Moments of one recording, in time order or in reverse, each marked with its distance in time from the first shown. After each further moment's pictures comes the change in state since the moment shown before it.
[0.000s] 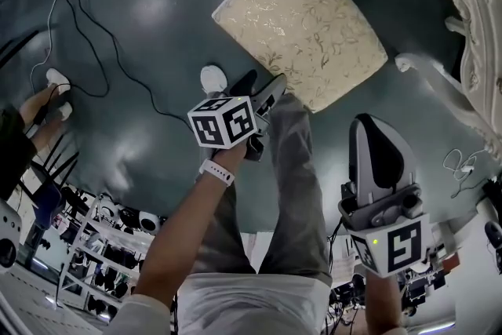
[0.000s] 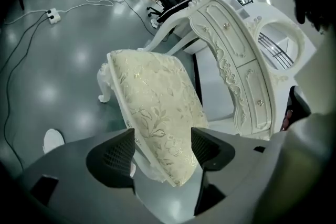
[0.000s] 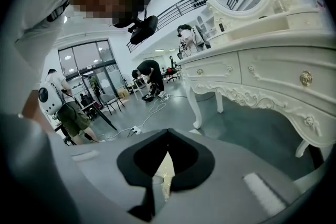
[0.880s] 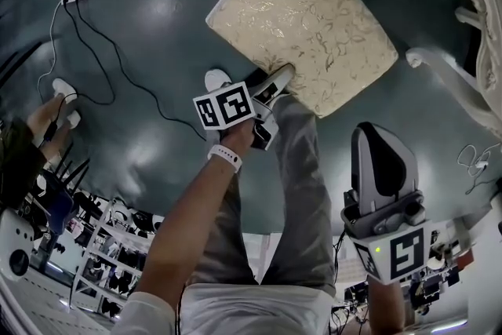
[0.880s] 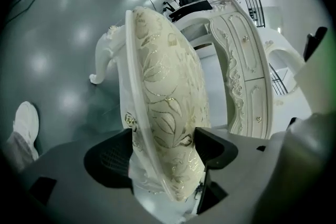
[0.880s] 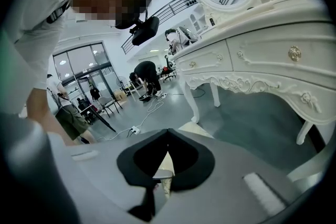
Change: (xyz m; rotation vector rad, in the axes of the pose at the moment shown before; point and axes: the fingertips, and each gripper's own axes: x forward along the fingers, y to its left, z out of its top) left arm 0.057 0.022 -0.007 -0.198 0.013 -0.176; right arm 0.001 -0.015 -0.034 0.062 0.006 -0.019
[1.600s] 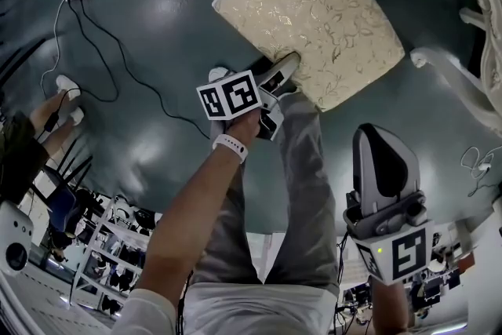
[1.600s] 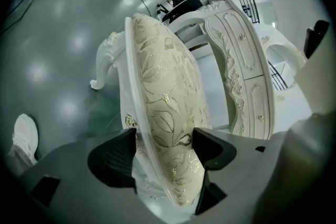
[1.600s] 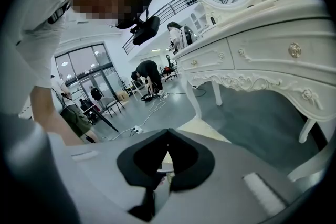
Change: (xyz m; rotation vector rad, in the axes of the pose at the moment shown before) left arm -0.002 -0.004 0.012 0.059 -0.027 0.004; right arm -0.010 0.016 -0.010 0.004 0.002 0.023
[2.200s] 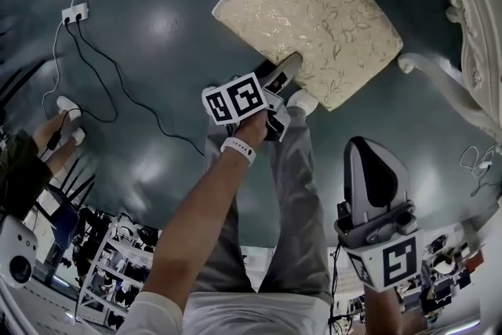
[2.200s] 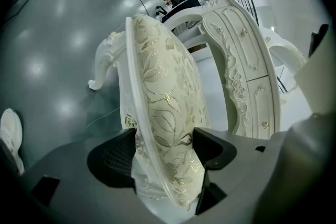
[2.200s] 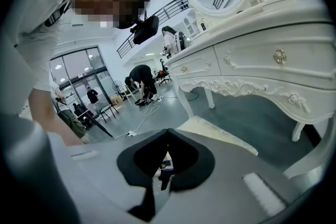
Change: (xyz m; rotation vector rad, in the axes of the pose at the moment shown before) left arm 0.002 0.003 -0.005 -0.014 -0.045 -0.028; right arm -0.019 0.029 -0.022 0.030 -0.048 -0.057
